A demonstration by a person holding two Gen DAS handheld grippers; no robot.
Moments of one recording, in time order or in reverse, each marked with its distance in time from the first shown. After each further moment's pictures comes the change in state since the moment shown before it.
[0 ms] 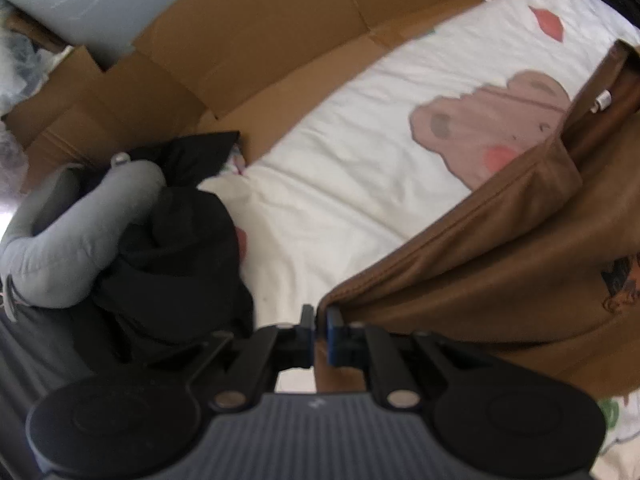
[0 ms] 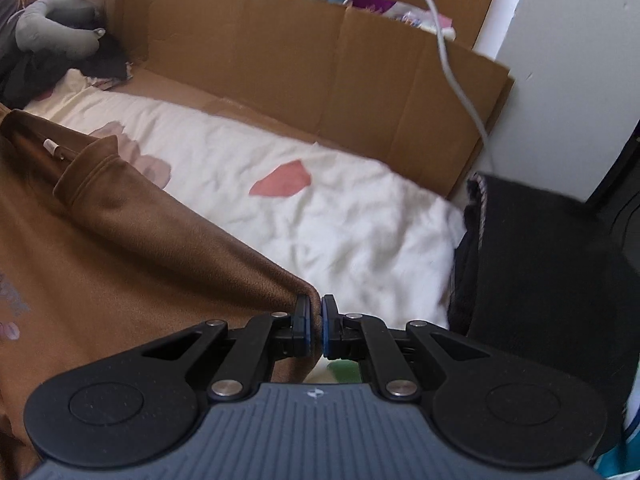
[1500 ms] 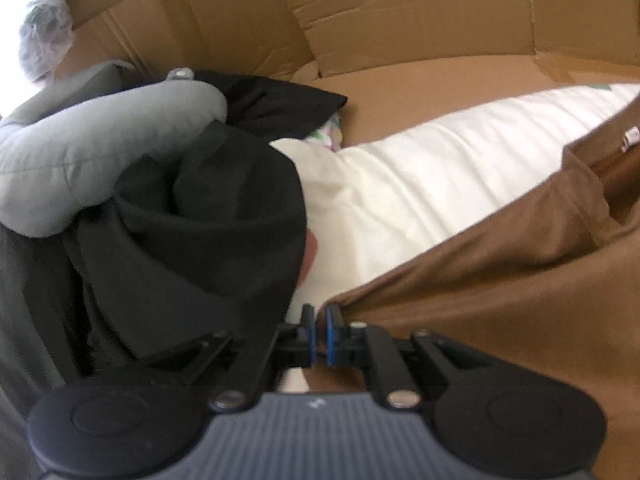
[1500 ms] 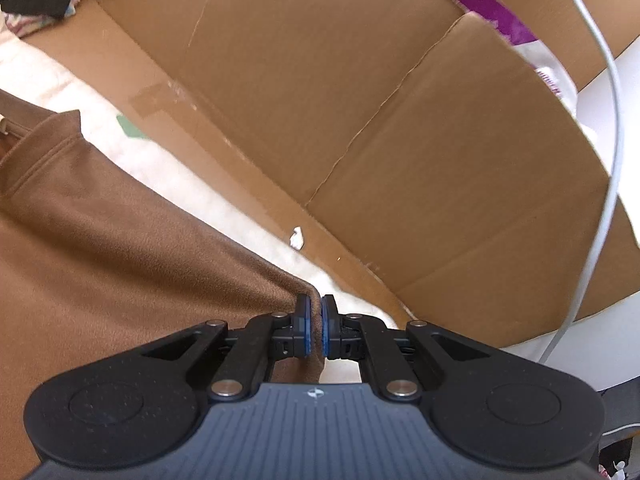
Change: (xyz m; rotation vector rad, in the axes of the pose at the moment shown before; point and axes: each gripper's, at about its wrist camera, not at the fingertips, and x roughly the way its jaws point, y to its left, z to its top) left arm 0.115 0.054 0.012 -0.400 0.010 0.105; right arm 0.199 0.037 0.168 -0.256 0.171 -0.134
